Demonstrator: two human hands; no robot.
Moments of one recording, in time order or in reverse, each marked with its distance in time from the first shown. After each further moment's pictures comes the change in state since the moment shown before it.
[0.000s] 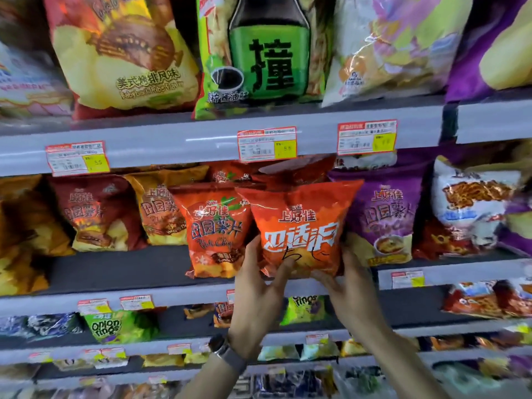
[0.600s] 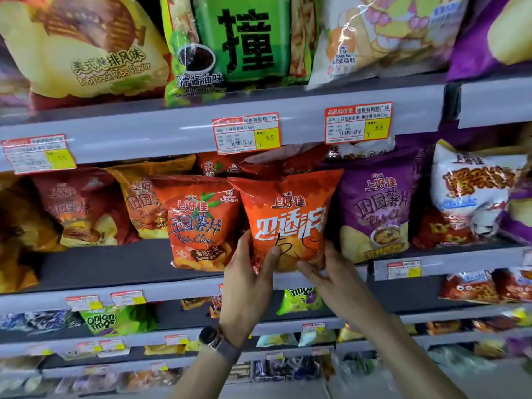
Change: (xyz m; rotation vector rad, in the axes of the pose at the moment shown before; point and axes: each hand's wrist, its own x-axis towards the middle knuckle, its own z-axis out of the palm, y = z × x) left_hand 0.012 -0.013 0.006 0.187 0.014 -0.016; right_hand 0.023 0.026 -0.001 -0.074 -0.270 0.046
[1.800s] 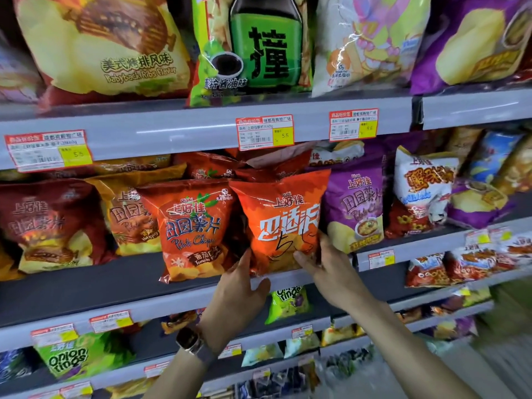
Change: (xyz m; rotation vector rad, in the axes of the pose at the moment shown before) left_hand 0.014 -0.043 -0.034 0.256 -0.396 0.165; right_hand -0.013 -0.037 0.006 -0.149 0.185 0.045
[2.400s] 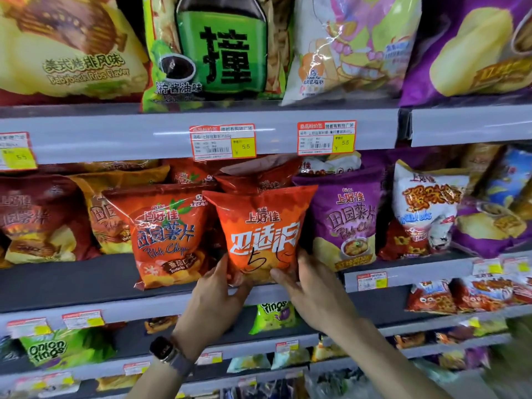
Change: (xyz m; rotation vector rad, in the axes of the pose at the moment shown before) left_hand 0.012 0.022 0.014 0.068 0.139 -0.123; right_hand 0.012 0.020 -0.015 -0.224 -0.091 -0.069
